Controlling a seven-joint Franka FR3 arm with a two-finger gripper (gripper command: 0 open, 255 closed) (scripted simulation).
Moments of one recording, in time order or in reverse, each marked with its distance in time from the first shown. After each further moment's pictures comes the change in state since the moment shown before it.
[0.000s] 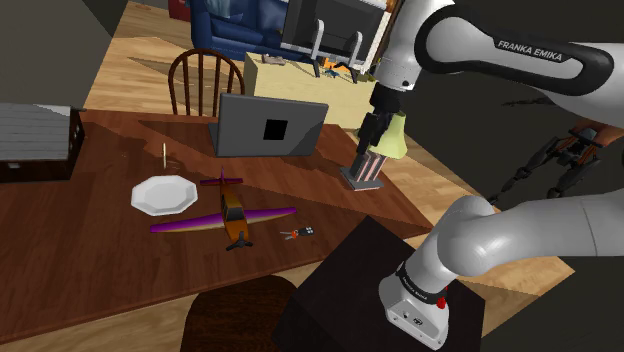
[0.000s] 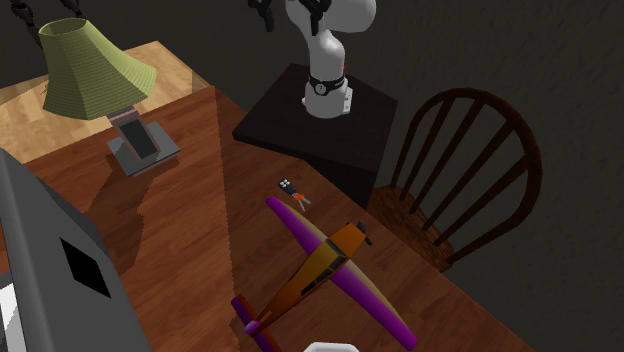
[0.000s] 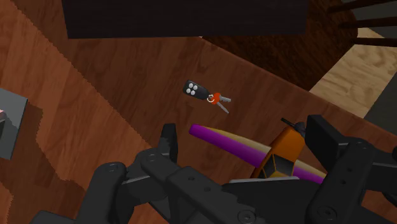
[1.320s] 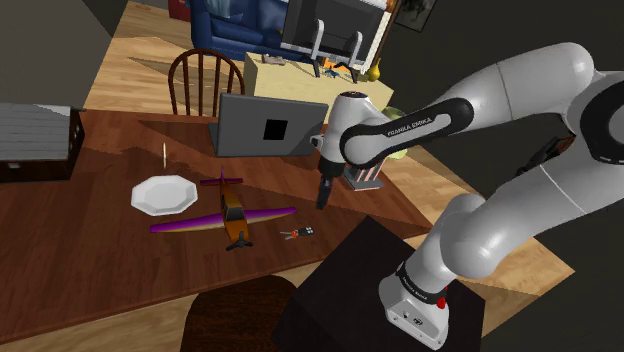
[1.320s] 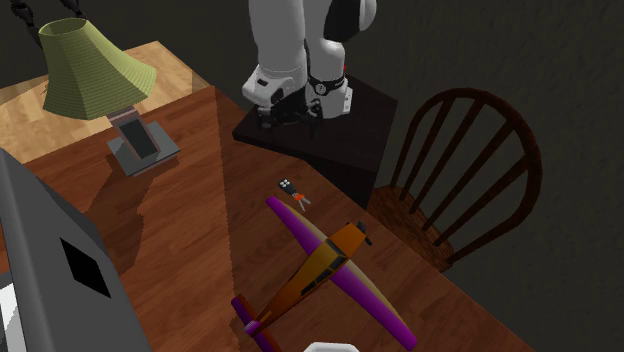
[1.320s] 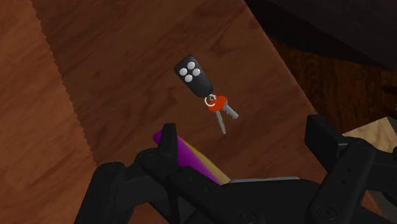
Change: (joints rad) arm 0.107 0.410 -0.037 -0.299 -0.066 0.716 -0.378
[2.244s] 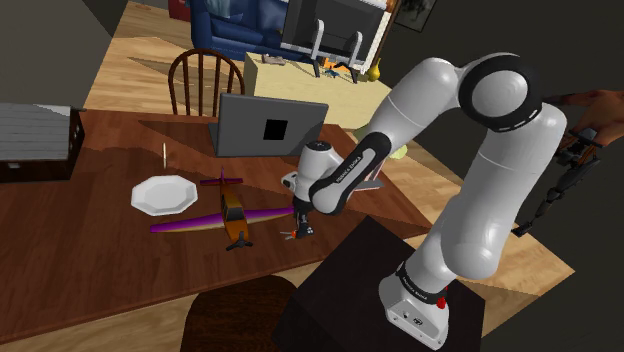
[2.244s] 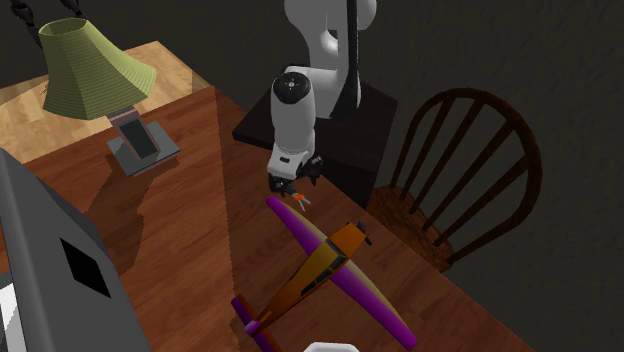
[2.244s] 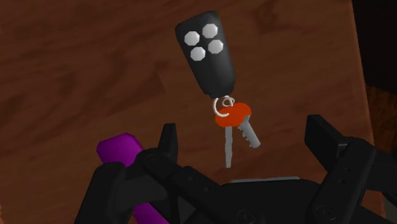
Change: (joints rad) arm 0.043 0.533 0.012 0.060 -0.052 0.489 -0.186
